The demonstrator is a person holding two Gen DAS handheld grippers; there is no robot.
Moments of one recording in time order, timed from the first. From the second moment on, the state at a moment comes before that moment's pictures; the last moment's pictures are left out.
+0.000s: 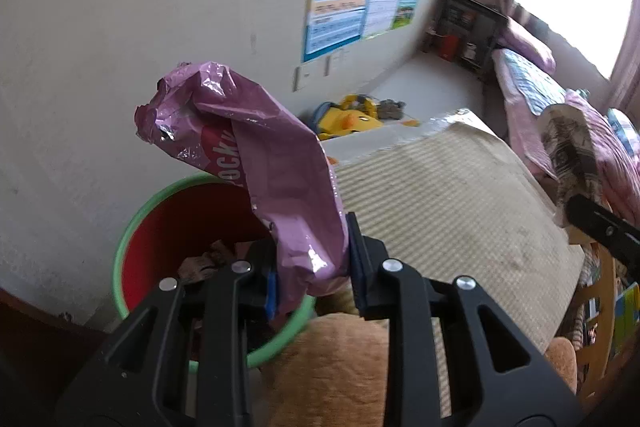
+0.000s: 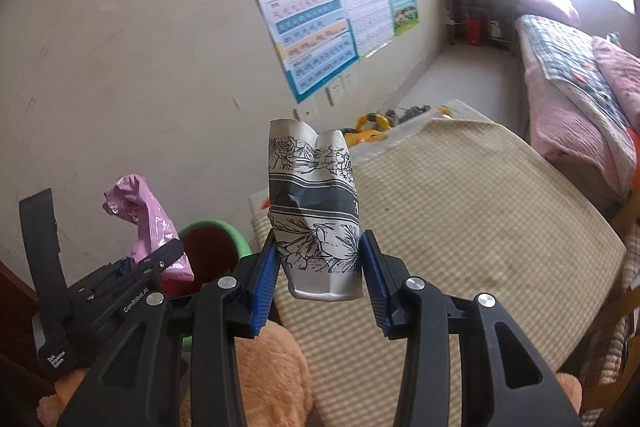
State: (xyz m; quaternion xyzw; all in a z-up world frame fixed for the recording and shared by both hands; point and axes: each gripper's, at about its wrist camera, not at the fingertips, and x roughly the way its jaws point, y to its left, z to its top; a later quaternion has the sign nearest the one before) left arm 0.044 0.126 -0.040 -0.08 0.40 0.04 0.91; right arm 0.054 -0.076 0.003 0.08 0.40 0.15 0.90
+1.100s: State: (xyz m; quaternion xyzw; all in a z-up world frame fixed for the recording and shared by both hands) left arm 0.043 0.218 -0.120 -0.18 0.49 0.08 0.85; right arm 0.091 0.063 -0.039 0.01 0.45 0.25 0.85
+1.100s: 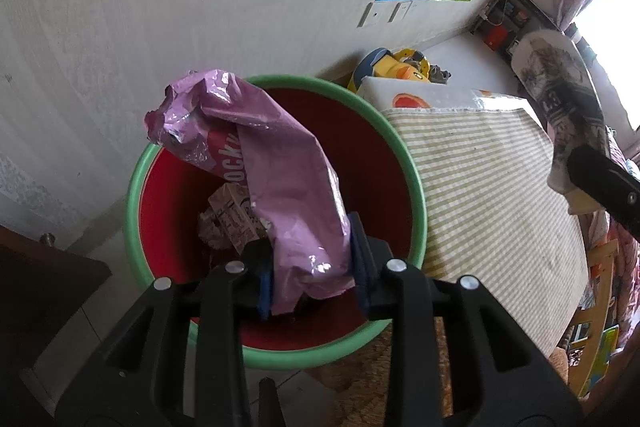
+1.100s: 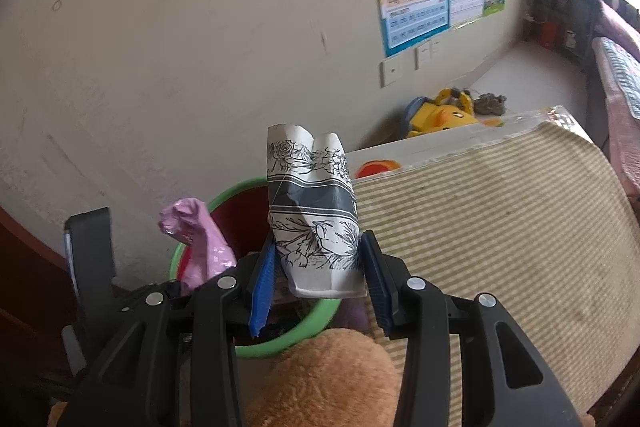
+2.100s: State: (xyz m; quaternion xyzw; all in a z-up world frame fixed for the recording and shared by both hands) left arm 0.043 0.220 -0.126 -0.19 0.49 0.11 0.84; right arm 0.087 0.043 -0.051 0.04 0.46 0.25 0.85
